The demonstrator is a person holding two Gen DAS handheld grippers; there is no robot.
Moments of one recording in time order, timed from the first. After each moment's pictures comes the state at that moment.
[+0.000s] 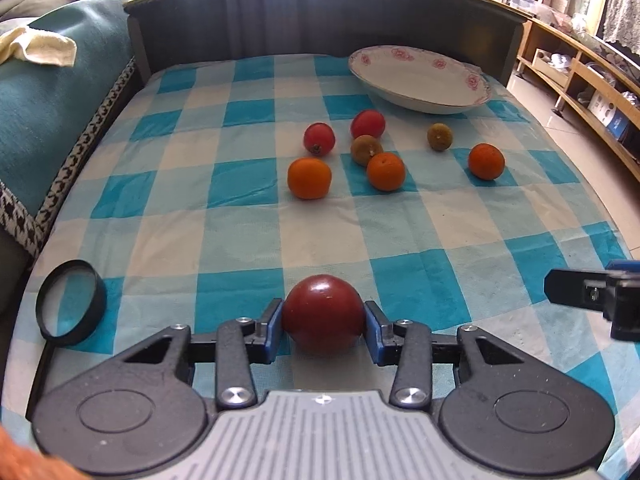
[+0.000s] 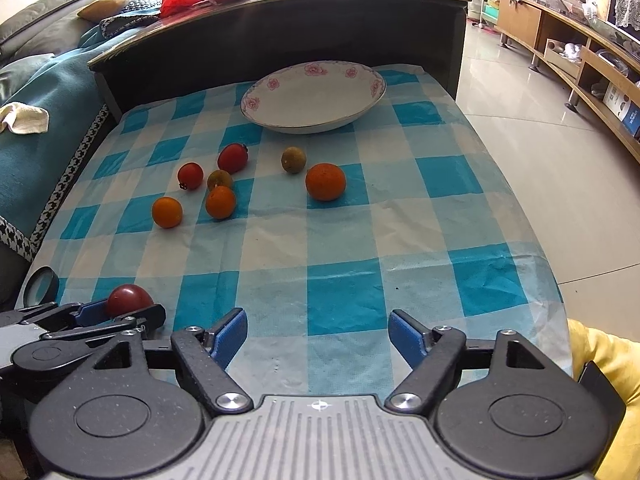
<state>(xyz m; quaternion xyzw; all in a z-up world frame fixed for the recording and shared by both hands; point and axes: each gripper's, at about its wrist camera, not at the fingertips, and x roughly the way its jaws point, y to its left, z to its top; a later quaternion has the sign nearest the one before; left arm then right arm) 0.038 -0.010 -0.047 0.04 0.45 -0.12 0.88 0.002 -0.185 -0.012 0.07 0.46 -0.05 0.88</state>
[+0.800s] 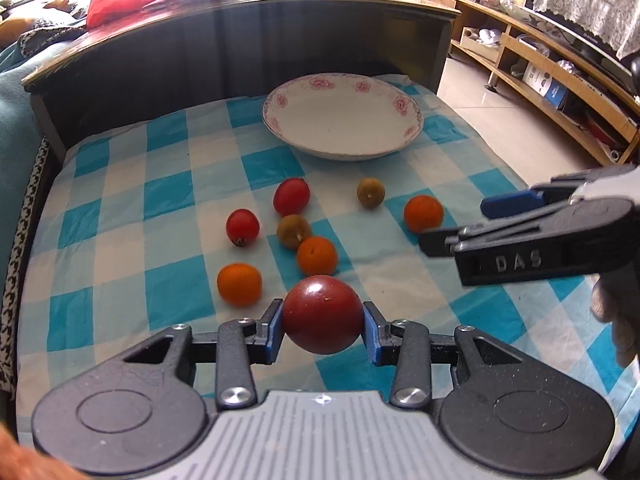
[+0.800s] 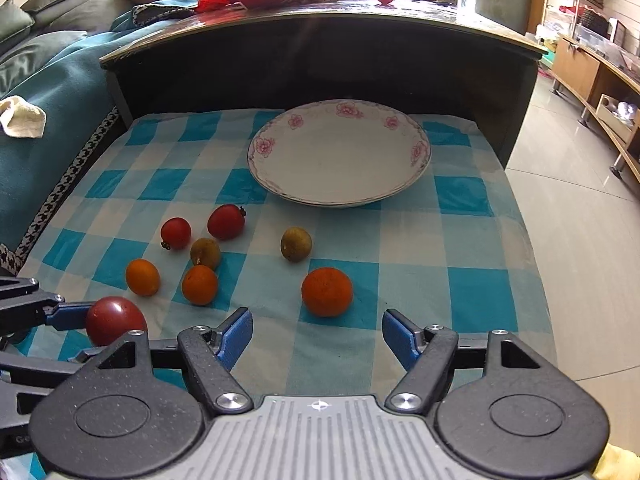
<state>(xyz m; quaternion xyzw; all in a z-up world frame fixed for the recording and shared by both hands) 0.096 -0.042 -0.008 0.08 0.45 -0.23 0.86 0.097 -0.207 -0.015 0.01 0.46 0.03 0.89</state>
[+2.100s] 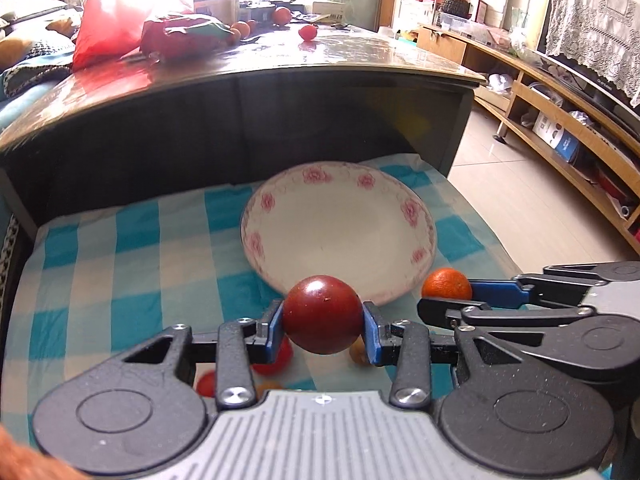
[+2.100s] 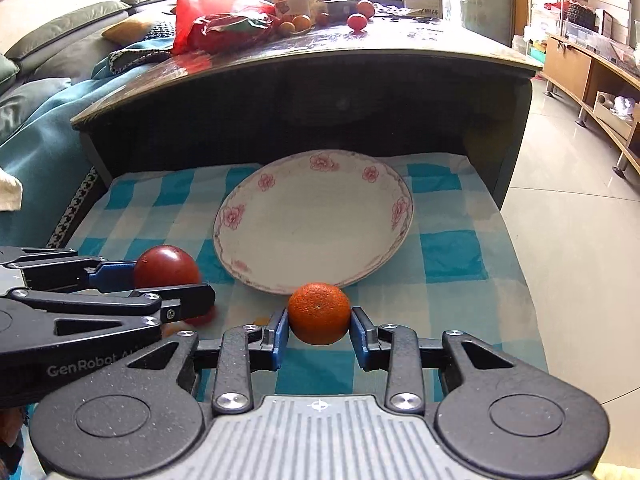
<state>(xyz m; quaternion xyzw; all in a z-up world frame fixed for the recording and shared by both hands) 0.189 -0.102 0.014 0.06 0.40 -0.23 0.89 0.150 -0.240 -0.002 0.05 0.42 0.01 0.91</state>
